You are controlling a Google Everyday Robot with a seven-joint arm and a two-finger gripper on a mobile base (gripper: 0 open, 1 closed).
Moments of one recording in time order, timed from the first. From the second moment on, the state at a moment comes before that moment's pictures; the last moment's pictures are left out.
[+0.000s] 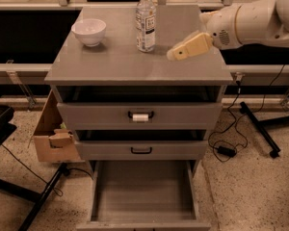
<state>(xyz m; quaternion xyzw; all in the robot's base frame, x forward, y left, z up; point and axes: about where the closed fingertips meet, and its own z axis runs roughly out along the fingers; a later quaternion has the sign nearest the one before) 0.658 -0.119 0.967 -0.42 0.73 0.16 0.51</state>
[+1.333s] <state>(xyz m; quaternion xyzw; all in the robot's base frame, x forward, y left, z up) 0.757 -0.071 0.925 -0.38 0.71 0.19 0.56</state>
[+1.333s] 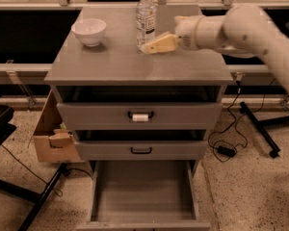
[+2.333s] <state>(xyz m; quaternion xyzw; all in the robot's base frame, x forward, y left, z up) 0.837 -0.036 0.908 -0.32 0.68 0.24 0.62</state>
